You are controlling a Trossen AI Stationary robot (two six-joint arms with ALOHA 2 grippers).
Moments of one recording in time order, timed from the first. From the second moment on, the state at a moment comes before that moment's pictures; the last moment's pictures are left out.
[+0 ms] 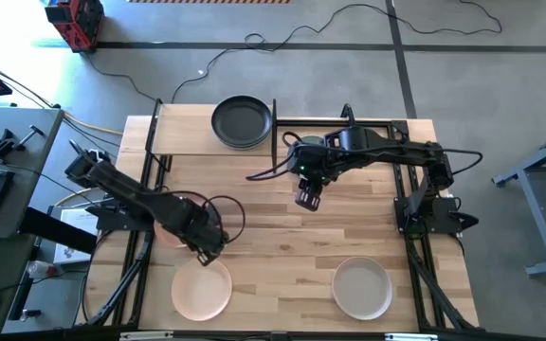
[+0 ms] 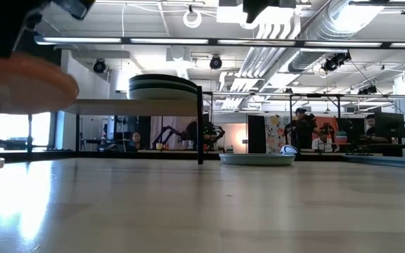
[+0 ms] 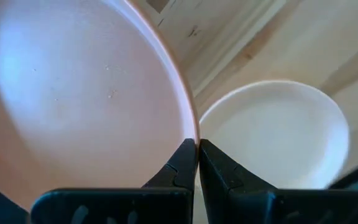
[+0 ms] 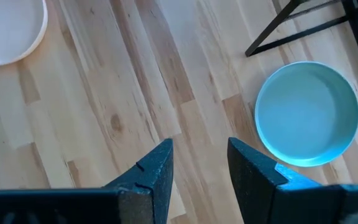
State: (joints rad) left arm -0.46 1.51 1.27 -1.35 0.01 -1.16; right arm 0.02 1.82 2.11 -1.49 0.11 0.35
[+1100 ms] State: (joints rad) left arm 0.01 1.35 1.50 -1.57 -0.25 -0.47; right arm -0.32 1.82 2.11 -1.48 0.16 -0.03
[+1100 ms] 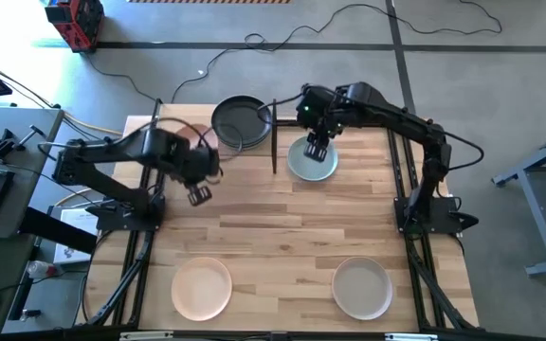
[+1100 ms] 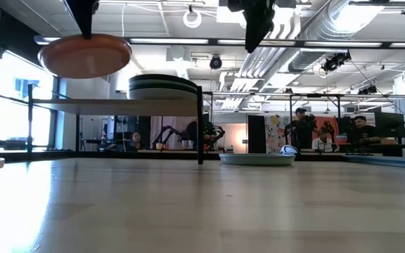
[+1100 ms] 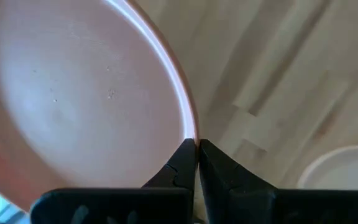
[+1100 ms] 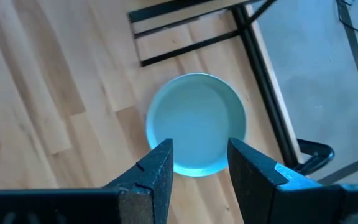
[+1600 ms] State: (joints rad) left arm 0.46 1.33 1.50 -1.57 -0.27 -0.09; right arm -0.43 1.82 2.11 -1.48 0.15 -0.14
